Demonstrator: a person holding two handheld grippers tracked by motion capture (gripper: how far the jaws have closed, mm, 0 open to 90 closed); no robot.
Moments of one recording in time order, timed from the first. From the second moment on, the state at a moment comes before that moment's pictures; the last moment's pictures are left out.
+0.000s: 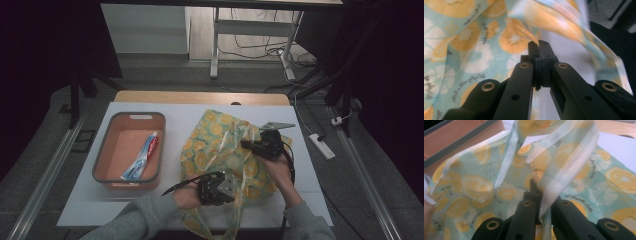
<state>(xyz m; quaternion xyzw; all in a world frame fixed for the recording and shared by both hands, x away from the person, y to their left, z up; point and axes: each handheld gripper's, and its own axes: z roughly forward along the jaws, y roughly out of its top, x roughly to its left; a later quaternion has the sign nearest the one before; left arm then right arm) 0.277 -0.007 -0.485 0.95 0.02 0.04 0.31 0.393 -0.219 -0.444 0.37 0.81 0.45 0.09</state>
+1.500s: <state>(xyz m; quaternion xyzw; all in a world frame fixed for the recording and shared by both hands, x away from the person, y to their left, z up) 0.331 0.019 -0.484 0.94 0.21 0.18 0.22 0.387 -0.251 -0.439 0.38 0.80 0.46 0.10</state>
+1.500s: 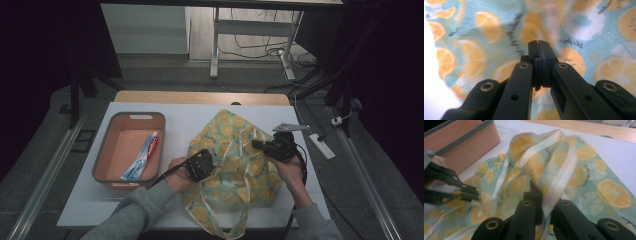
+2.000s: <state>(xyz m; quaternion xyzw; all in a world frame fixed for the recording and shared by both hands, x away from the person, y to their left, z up) 0.326 0.006 -0.473 0.92 0.22 0.15 0.30 0.384 -0.250 -0.437 0.36 0.80 0.46 0.10</state>
